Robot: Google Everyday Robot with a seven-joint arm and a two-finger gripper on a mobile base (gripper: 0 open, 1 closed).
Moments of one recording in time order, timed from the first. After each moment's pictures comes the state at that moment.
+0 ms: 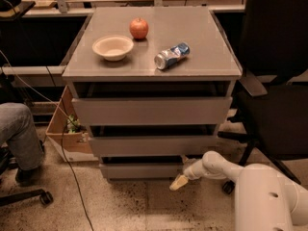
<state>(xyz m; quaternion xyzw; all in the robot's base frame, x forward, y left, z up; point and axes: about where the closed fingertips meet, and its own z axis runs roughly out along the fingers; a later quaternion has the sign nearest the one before) 0.659 -0.131 0.232 -0.51 0.78 0.18 0.31</state>
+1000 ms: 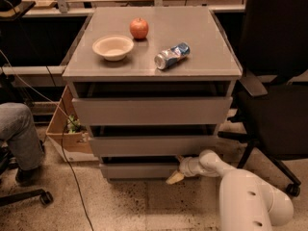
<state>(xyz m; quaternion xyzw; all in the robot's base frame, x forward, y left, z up) 0.696 -0.120 0.200 -0.51 0.77 0.19 0.32</state>
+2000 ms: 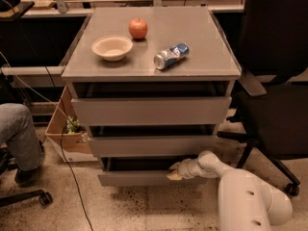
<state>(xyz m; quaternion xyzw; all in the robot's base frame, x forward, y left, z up) 0.685 -0.106 0.194 -0.52 0.77 0.21 0.31</state>
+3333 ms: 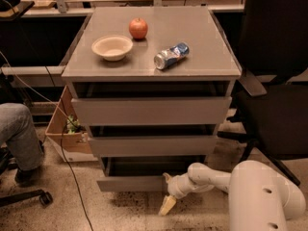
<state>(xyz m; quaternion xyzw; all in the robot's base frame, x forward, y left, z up) 0.552 -0.041 0.205 -0.59 0.72 0.28 0.24</state>
